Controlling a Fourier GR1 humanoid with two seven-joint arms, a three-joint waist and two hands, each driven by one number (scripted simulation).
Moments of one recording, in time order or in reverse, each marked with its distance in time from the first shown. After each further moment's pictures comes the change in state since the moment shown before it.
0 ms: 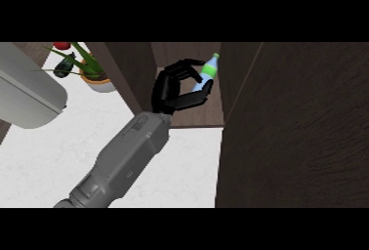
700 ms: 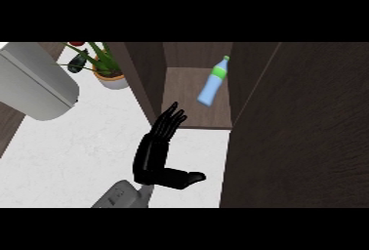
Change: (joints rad) left arm 0.566 0.129 -0.254 -0.590 0.004 0.032 0.028; right arm 0.059 0.011 0.079 -0.011 0.044 -0.056 -0.027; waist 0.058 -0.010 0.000
